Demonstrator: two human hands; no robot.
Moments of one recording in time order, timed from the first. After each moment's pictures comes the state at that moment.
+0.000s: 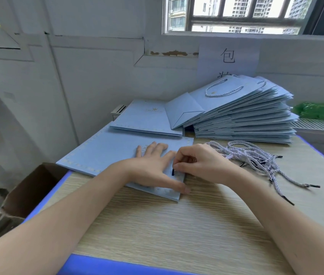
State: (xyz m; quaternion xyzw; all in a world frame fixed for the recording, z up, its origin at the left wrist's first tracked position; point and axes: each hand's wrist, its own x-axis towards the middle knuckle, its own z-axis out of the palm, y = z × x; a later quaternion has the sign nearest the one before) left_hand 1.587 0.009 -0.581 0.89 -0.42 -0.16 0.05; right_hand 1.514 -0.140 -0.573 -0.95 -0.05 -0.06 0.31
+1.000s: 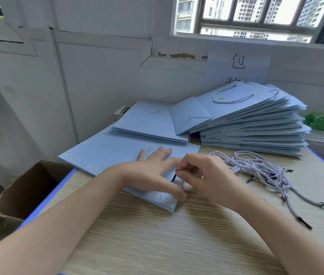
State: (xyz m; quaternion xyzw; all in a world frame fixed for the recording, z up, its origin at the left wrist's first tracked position) left_hand 1.601 0.018 -0.578 0.86 -0.45 -0.21 0.11; right_hand 1.510 -0.133 -0.583 -0.94 -0.08 -0.17 0.29
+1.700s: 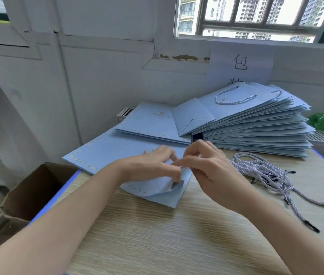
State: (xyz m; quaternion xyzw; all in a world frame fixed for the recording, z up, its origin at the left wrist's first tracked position) left_hand 1.603 0.025 -0.563 0.84 -0.40 -0.25 0.27; right_hand 1.508 -0.135 -0.578 -0.95 -0.13 -0.24 0.16
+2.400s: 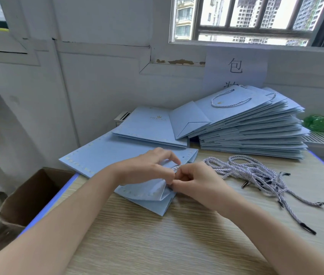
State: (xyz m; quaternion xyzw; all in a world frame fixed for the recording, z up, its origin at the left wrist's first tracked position) left_hand 1.603 0.023 -0.561 0.83 -0.41 -0.23 0.29; right_hand 1.513 -0.115 -0.580 -0.91 0.03 -0.04 0.42
